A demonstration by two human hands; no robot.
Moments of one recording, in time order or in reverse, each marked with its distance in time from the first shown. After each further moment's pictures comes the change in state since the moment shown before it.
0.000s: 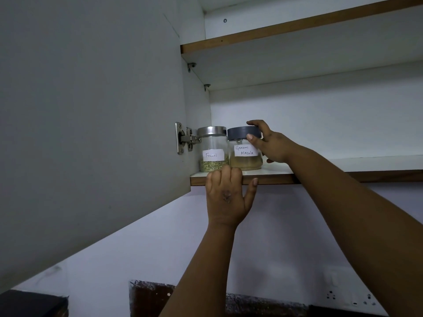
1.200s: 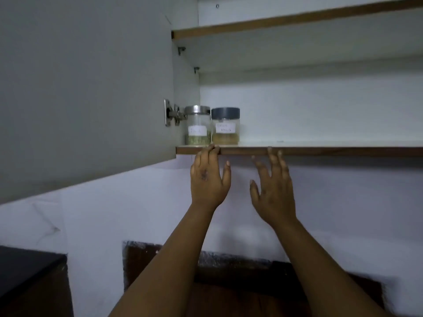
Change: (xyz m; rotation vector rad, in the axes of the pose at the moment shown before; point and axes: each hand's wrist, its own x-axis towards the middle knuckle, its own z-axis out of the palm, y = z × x) left_hand -0.030 0.034 -0.051 -0.215 -0.154 -0.178; right_hand -0.187 0.044 0.074 -0.415 0.573 -0.124
